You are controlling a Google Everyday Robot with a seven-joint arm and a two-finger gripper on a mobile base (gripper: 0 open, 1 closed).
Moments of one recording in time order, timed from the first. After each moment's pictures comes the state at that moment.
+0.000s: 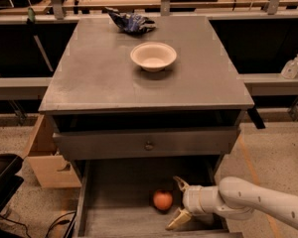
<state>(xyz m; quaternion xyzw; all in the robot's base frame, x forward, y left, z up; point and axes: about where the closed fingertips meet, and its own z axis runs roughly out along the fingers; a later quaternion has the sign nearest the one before) 0.458 -0.087 0.416 -0.56 0.70 0.24 0.36</state>
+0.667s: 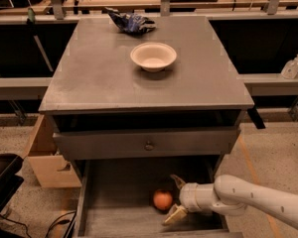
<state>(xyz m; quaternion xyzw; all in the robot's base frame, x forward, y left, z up) 0.478 -0.076 0.395 -0.55 0.71 0.26 0.36</state>
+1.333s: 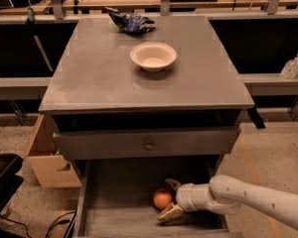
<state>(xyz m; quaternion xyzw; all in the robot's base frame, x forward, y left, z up) 0.484 -0.065 0.374 -0.55 0.71 0.27 0.35</state>
